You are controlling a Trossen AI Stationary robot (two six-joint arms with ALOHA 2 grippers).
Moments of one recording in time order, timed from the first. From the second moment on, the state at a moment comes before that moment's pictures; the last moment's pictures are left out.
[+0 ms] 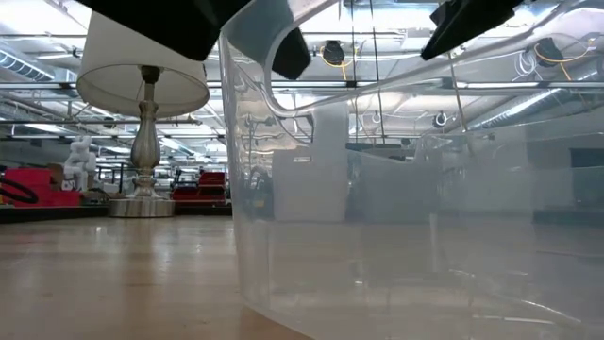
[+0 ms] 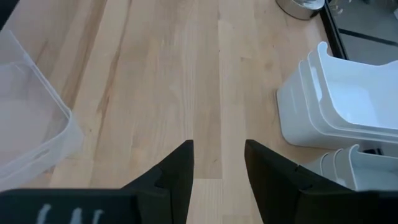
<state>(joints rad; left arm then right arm) -0.61 1.98 1.44 -0.36 -0.17 0.13 0.19 1.03 0.93 -0.68 0.26 -0.02</state>
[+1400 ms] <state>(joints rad) -0.42 1.78 1.44 -0.52 -0.34 0.34 0.25 1.04 1.02 -0.63 0.46 0.04</state>
